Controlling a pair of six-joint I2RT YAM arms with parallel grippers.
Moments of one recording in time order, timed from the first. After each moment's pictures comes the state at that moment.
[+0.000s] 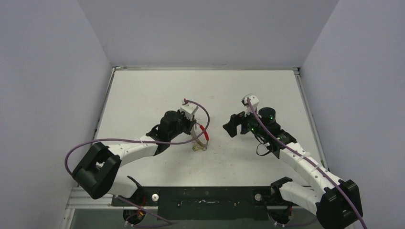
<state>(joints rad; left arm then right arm) -0.71 1.35 0.60 0.43 -0.02 -0.03 0.45 1.01 0.64 -0.03 -0.32 0.11</state>
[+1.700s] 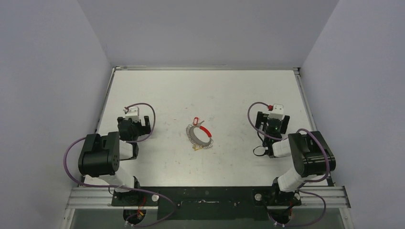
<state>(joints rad) 0.09 1.60 0.28 0.93 0.02 0.01 0.11 1.53 0.31 0.90 0.38 0.03</state>
